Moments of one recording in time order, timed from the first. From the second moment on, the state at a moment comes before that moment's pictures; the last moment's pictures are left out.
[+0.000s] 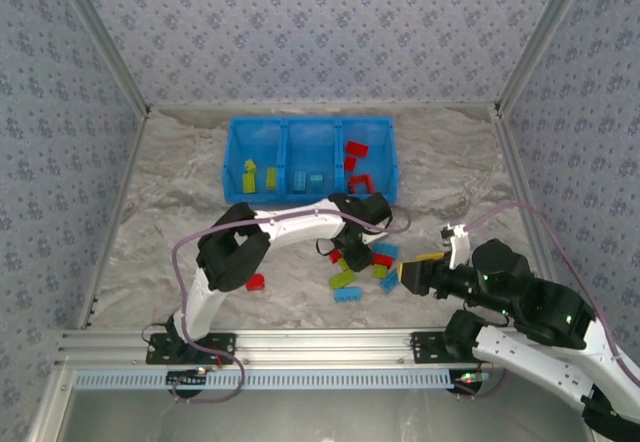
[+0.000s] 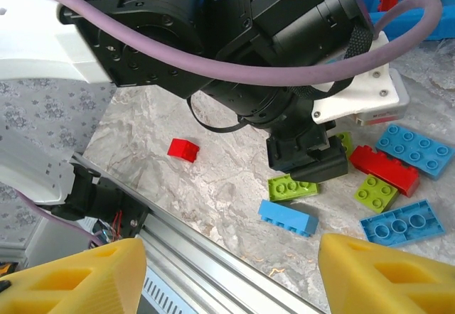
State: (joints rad) left arm -1.06 2.13 1.62 -0.88 0.01 -0.05; right arm 0.94 0.40 0.90 -1.01 0.01 0.70
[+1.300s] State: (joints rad) left arm -0.49 1.53 1.41 -0.81 0.02 -0.29; right arm 1.18 0.97 1.03 -0.48 0.25 0.28
